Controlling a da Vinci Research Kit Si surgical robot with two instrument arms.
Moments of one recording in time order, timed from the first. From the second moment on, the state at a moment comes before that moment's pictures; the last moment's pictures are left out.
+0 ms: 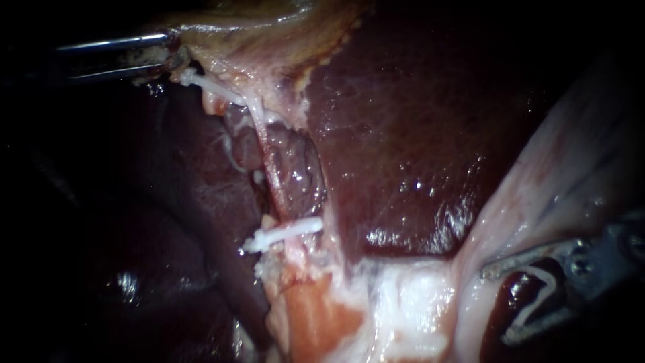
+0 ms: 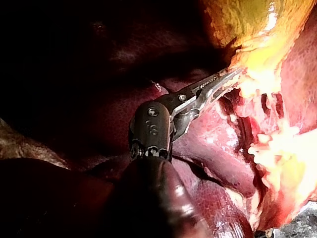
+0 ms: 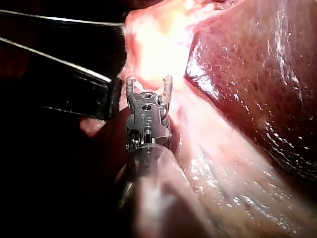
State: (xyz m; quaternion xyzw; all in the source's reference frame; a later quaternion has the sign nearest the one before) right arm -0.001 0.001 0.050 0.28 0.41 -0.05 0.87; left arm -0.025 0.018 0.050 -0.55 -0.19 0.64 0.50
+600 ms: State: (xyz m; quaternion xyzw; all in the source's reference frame) right arm 0.010 0.005 0.051 0.35 0.43 0.13 0.82; left arm -0.025 0.018 0.051 -0.55 -0.19 0.64 0.50
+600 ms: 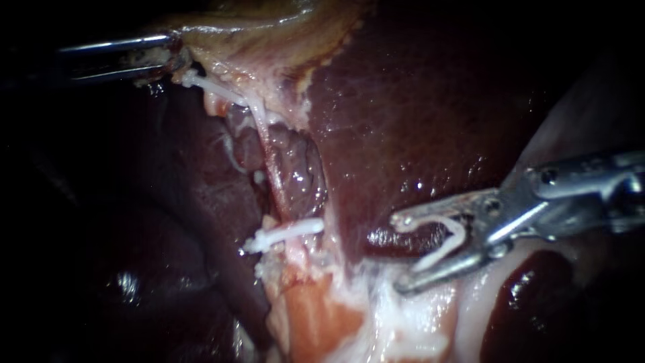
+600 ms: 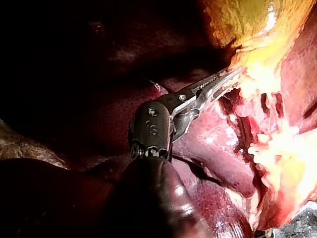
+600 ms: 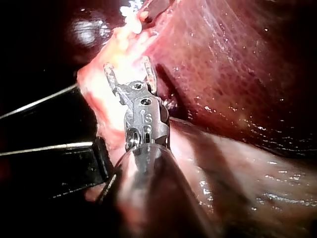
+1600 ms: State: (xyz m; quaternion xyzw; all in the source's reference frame) right arm 0.022 0.006 0.058 0.37 0.47 0.24 0.76; left arm -0.026 0.018 0.051 -0.55 -0.19 0.64 0.50
